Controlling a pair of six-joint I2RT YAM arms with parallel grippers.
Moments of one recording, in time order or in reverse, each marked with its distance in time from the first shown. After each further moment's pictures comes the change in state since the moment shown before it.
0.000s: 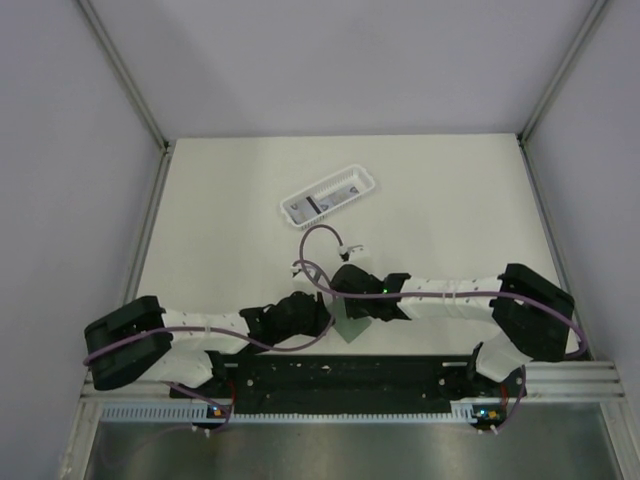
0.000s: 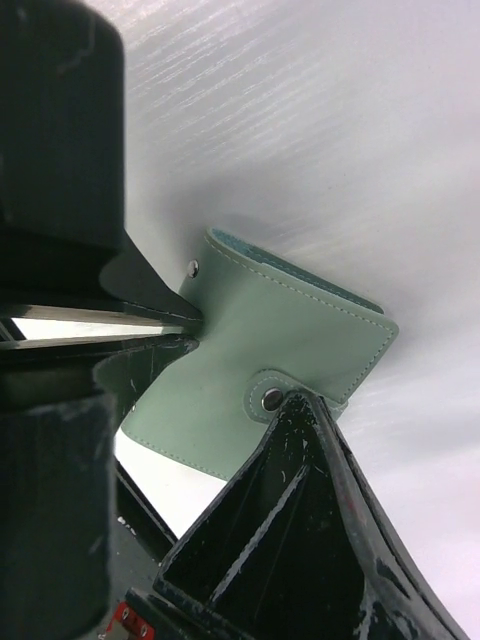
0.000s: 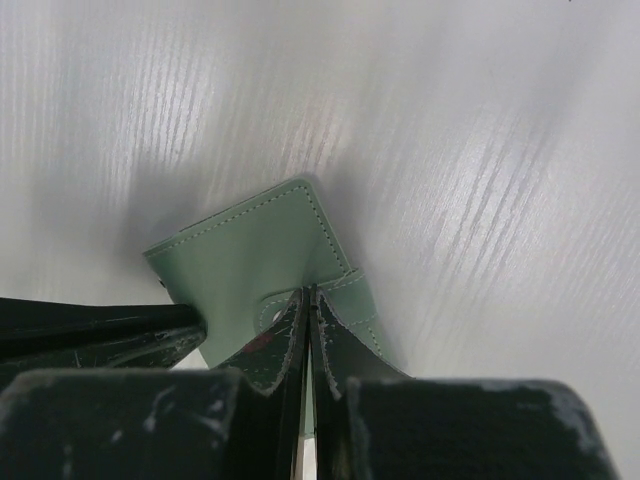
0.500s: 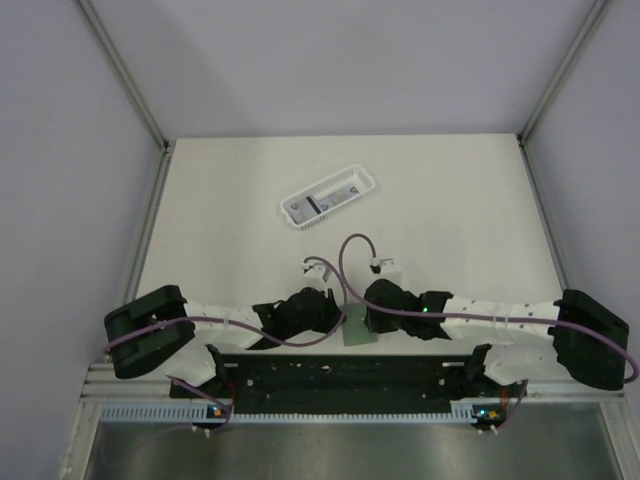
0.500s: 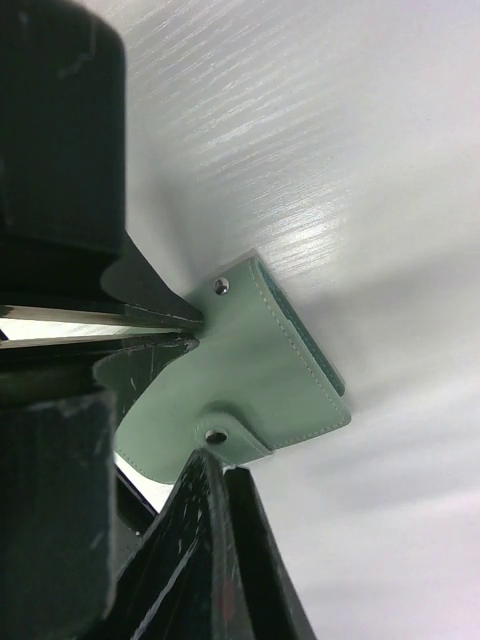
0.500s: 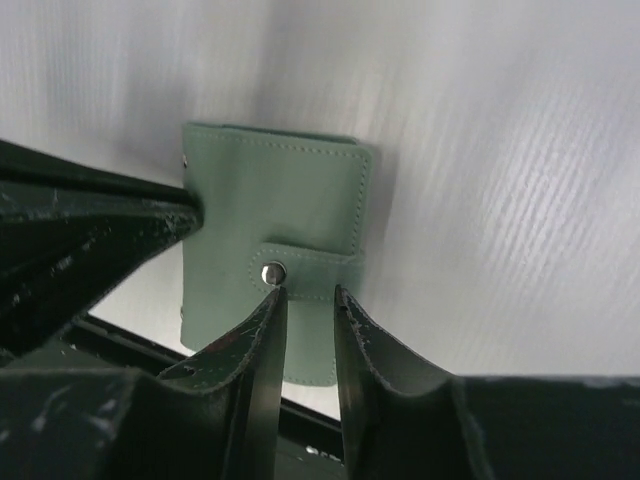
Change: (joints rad) left arm 0.001 0.144 0.062 0.111 0.035 0.000; right arm 0.005 -0.289 -0.246 0.032 -0.032 0.105
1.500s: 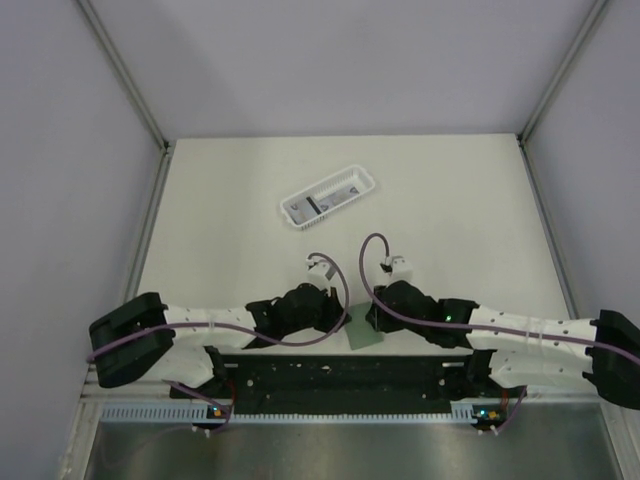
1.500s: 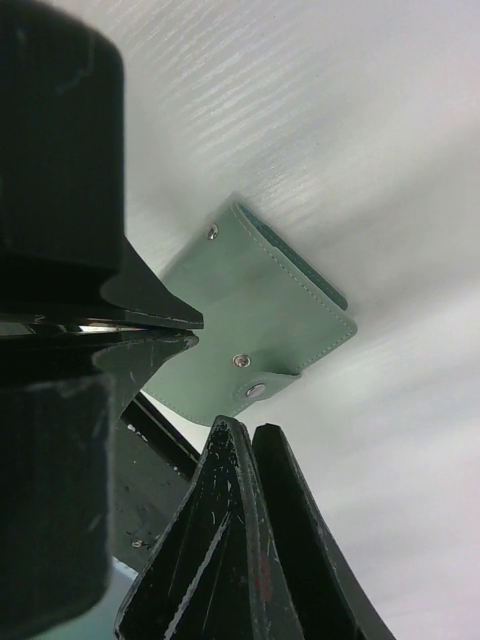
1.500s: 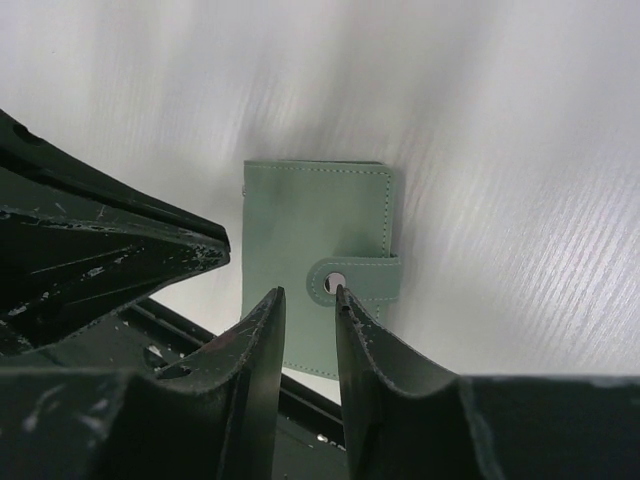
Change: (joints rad) left arm -0.002 -0.104 0.034 -0.075 0.090 0.038; right arm 0.005 -0.236 -0.104 0.048 -0.005 -0.053
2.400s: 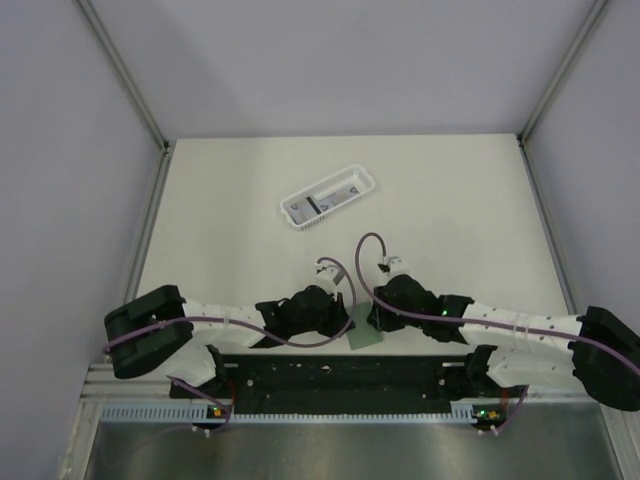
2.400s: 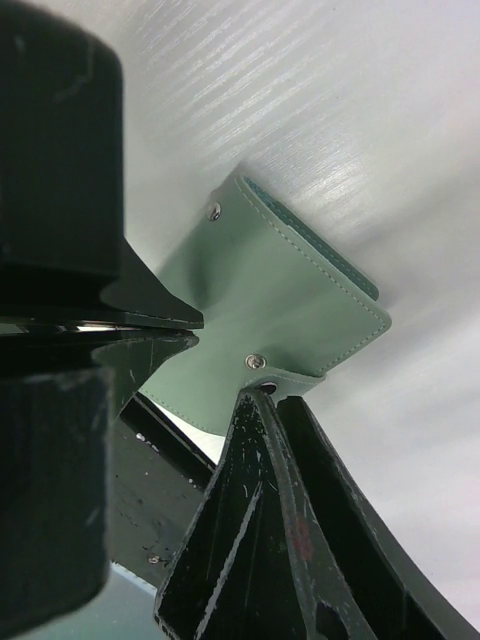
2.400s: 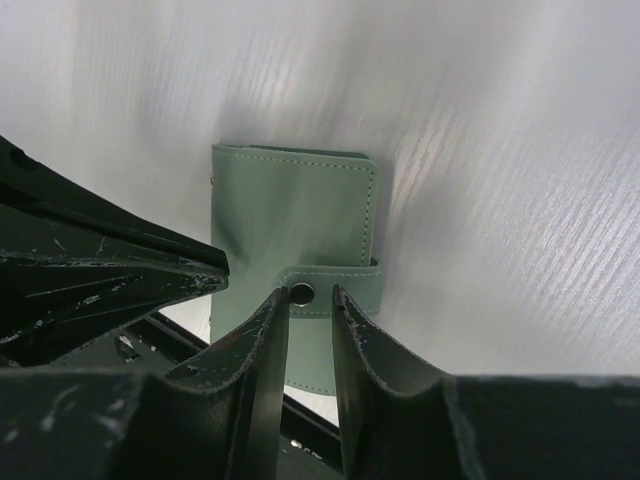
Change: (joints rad) left arm -0.016 0.101 0.017 0.043 0.050 0.006; right arm -0.110 0.054 -0.040 0.079 -0.153 -0.078
